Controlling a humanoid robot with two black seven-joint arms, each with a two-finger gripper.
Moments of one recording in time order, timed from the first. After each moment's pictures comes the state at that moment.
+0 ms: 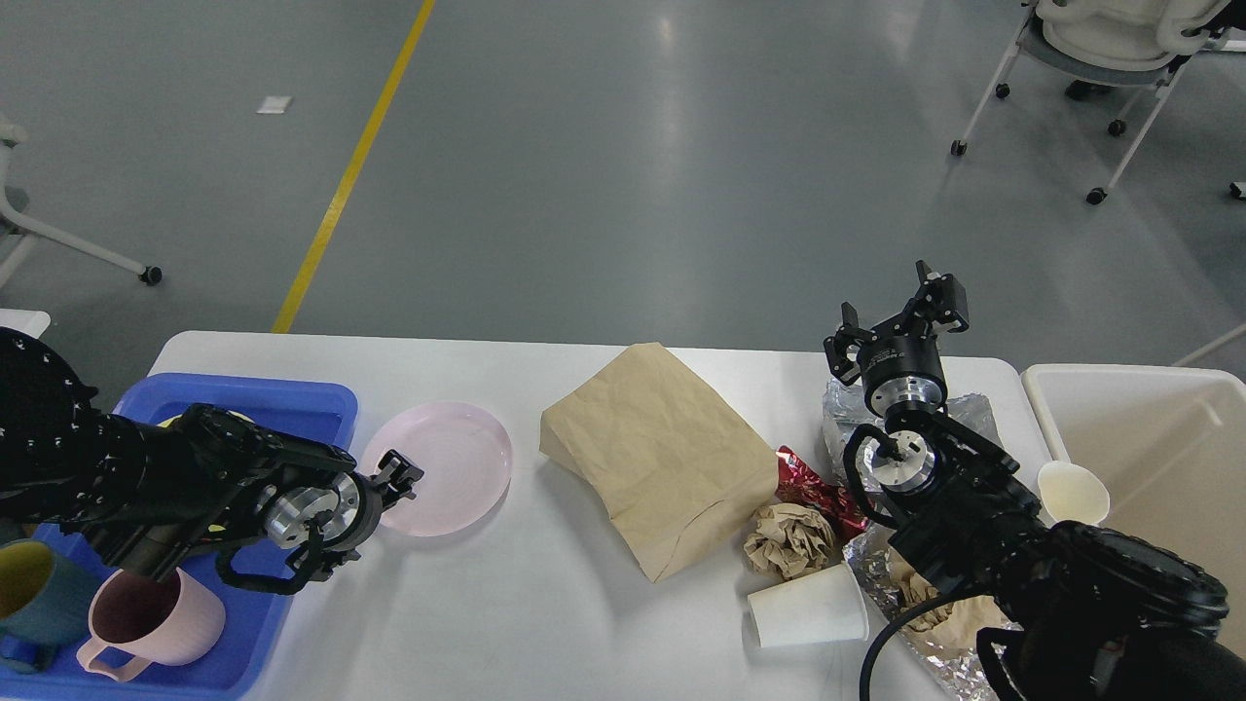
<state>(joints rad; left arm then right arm) -1.32 0.26 0.98 -1.06 -0.55 0.12 0.19 0.84 0.12 0.45 0.03 0.41 0.29 0.54</state>
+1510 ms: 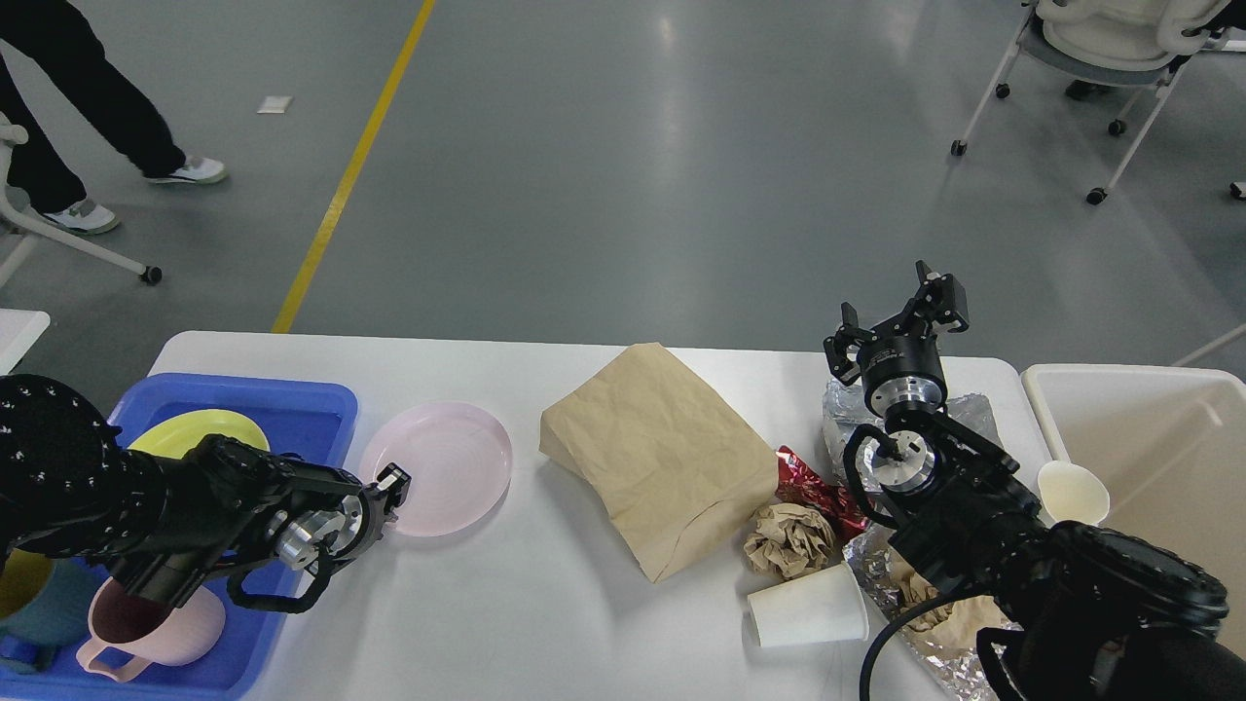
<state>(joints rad) -1.22 0.22 0.95 -0.96 -0.54 0.16 0.14 0.84 0.12 0.45 0.03 0.41 0.29 0.54</state>
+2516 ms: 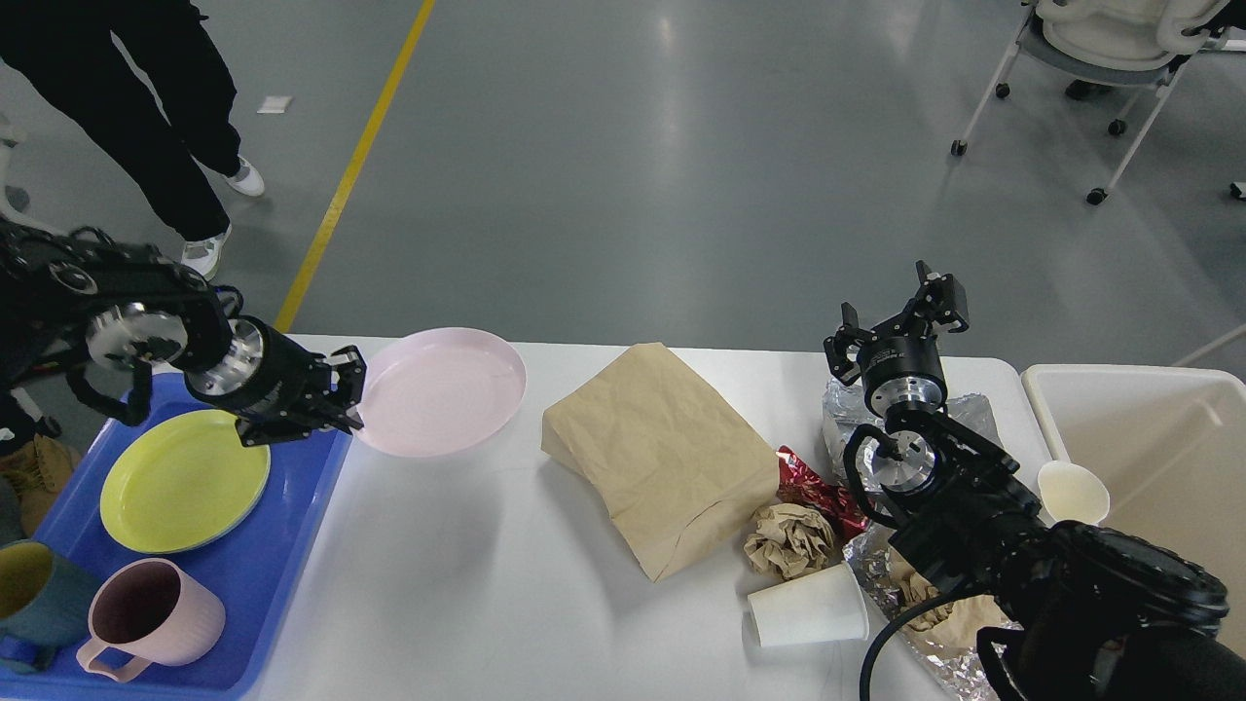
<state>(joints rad) -1.71 0.54 0.97 -1.07 -0.19 -0.55 0.26 0.84 0.12 0.45 0.03 0.41 0.29 0.54</state>
